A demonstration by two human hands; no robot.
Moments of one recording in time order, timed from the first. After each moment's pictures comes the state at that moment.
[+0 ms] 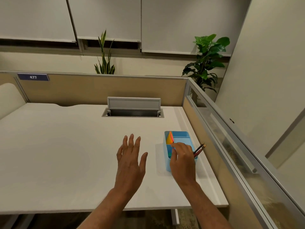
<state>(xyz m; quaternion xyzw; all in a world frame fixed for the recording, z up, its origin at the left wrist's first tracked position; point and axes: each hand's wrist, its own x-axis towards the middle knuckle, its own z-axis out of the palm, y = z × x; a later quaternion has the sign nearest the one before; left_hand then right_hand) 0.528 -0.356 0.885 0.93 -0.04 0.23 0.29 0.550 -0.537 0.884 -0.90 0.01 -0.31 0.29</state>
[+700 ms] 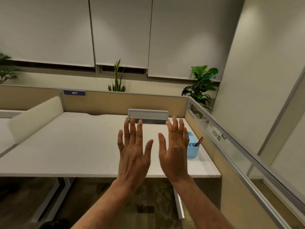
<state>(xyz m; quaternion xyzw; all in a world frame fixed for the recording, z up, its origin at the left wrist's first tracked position) 0.253 -0.217 1.027 0.87 -0.10 0.40 0.25 0.266 -0.343 1.037 -0.83 -0.09 -0.46 0.29</state>
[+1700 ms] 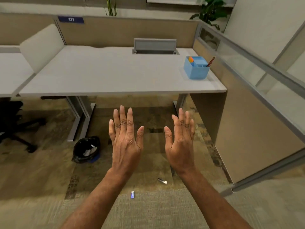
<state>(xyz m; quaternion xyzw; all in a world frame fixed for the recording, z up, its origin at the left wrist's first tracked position) -0.014 -0.072 0.854 0.92 -0.07 0.27 0.27 -0.021 -0.236 0.851 -0.92 -0.02 -0.31 0.26</state>
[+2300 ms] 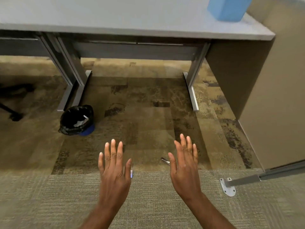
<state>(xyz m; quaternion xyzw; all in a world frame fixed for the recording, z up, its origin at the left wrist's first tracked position) -0.069 -0.049 0.498 0.97 0.01 0.11 0.23 -0.054 -0.265 0.507 -0.97 -0.02 -0.13 0.21</state>
